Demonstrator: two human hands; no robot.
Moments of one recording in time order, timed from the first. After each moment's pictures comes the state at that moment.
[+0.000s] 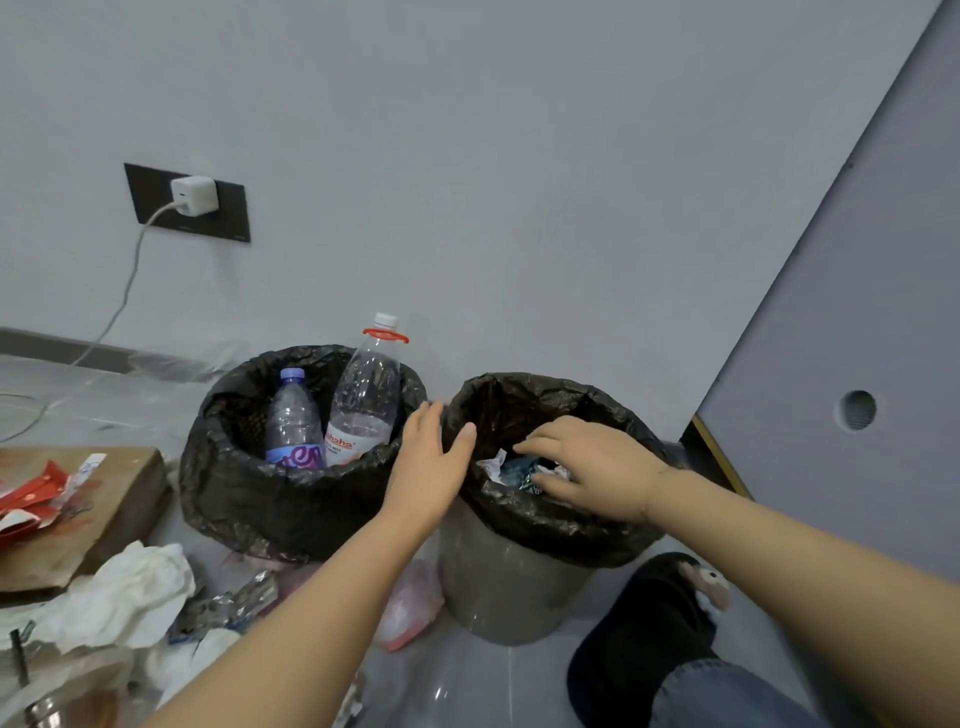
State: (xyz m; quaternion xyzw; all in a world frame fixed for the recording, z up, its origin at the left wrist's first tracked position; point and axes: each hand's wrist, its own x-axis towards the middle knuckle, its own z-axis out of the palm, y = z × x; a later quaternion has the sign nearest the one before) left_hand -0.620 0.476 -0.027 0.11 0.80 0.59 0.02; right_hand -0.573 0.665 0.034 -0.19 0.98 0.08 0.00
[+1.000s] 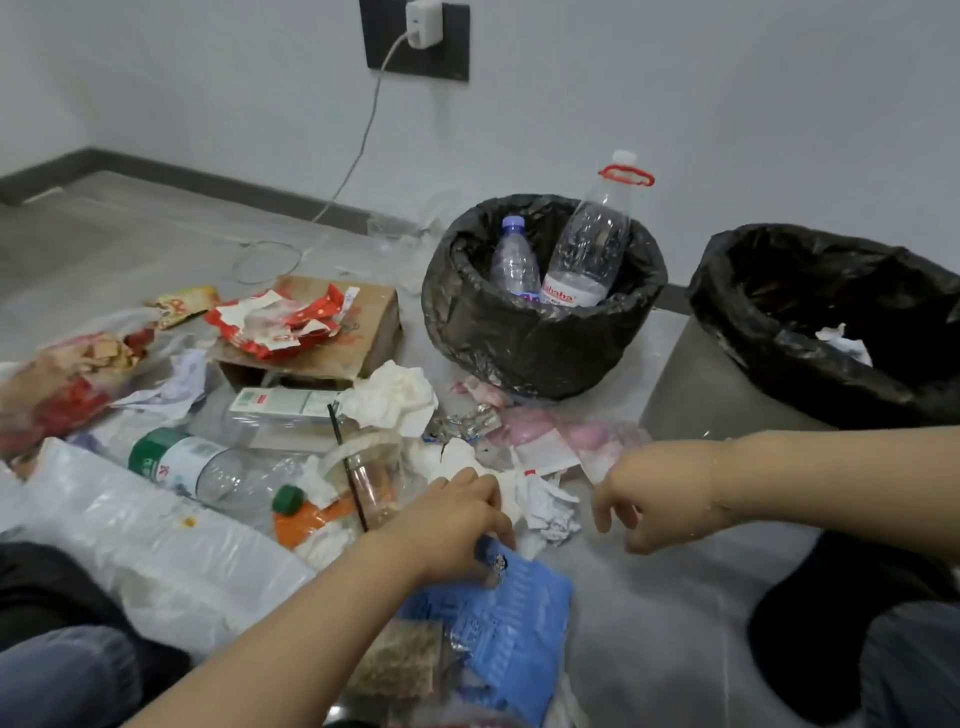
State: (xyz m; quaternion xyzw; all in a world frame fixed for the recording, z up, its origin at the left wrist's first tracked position) left_hand -0.515 0.262 -0.138 0.32 0.92 0.08 0.20; right_hand -0.529 0.471 -0.042 -0.30 0.87 0.13 0.37
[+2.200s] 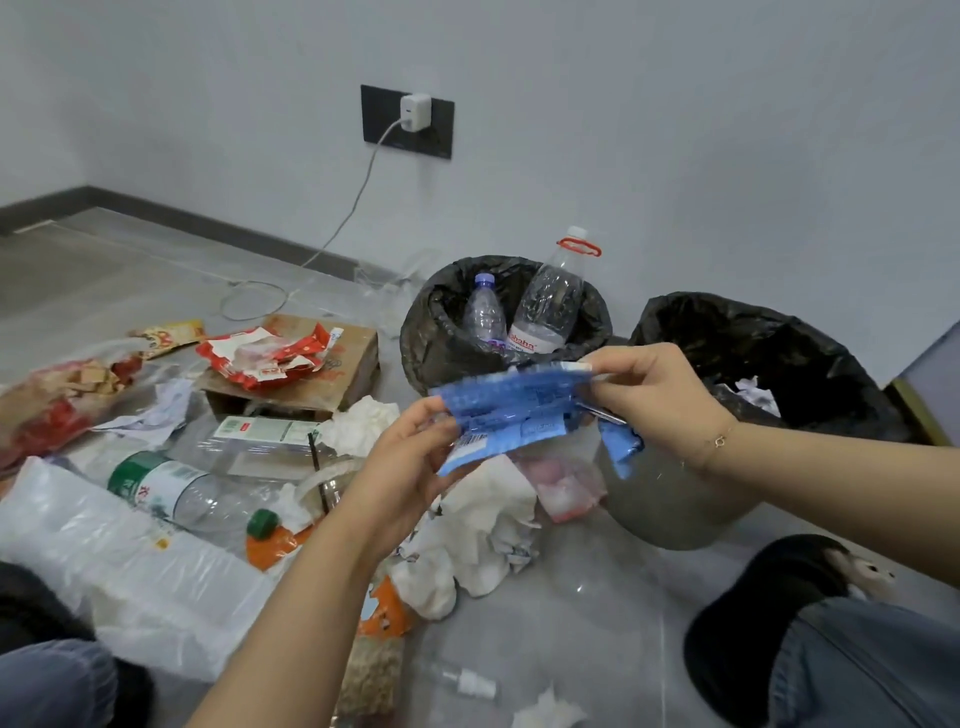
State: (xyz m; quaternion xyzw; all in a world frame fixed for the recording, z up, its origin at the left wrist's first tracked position) left_hand -0.504 0.273 -0.056 -0.05 0.48 0.87 0.14; right_hand -0.529 0.492 0.017 -0.16 0.83 -0.54 -0.02
